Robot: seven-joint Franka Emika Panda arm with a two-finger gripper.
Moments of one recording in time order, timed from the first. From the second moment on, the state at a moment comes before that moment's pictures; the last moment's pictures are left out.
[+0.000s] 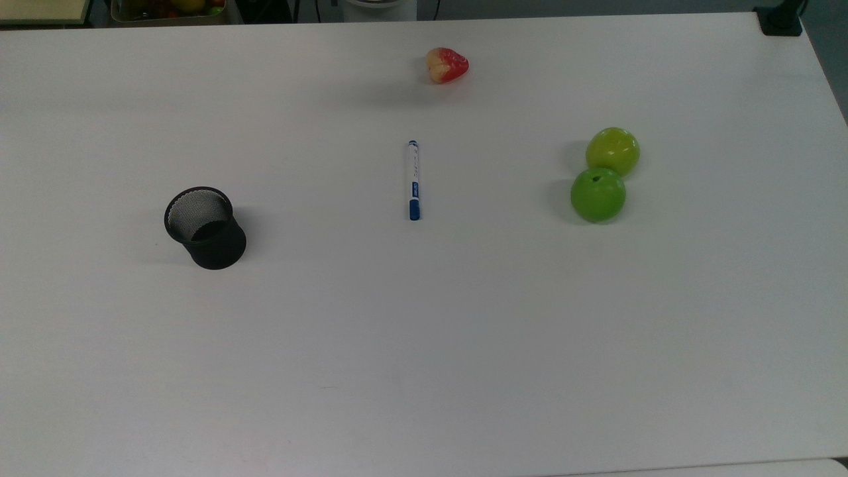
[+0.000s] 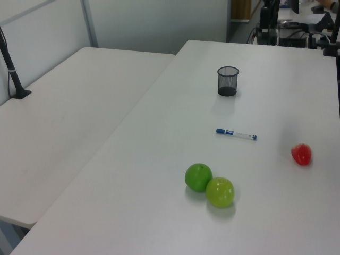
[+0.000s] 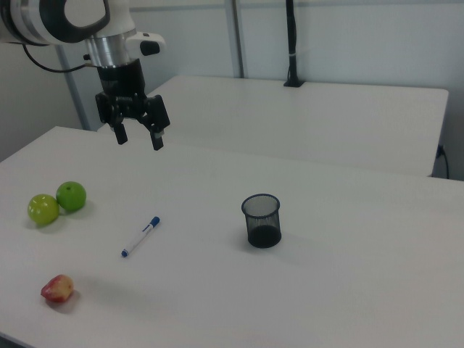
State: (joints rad) arm 0.00 0.01 0.00 -1.57 -0.06 1.54 -0.05
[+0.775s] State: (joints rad) arm 0.03 0.04 0.05 -1.57 -0.05 1.63 0.00
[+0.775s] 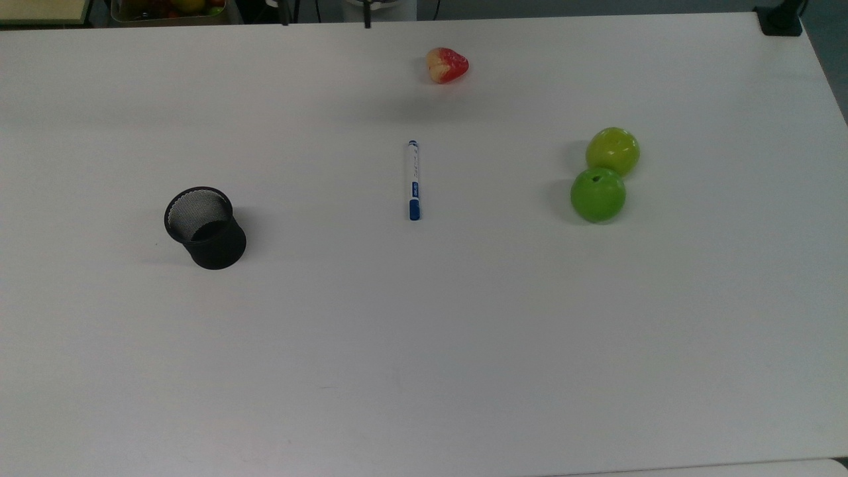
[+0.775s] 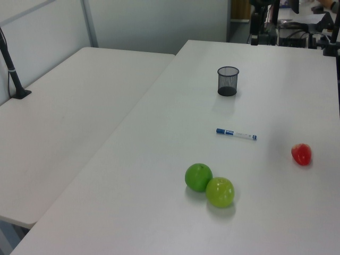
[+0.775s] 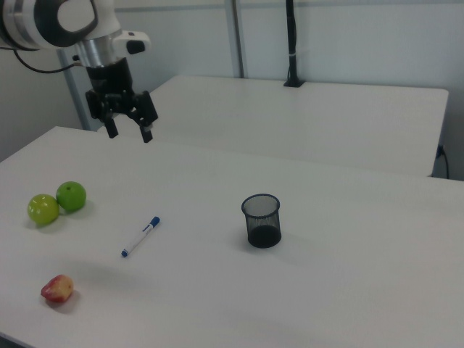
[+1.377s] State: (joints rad) arm 0.04 0.09 0.17 -1.58 -0.05 1.68 0.13
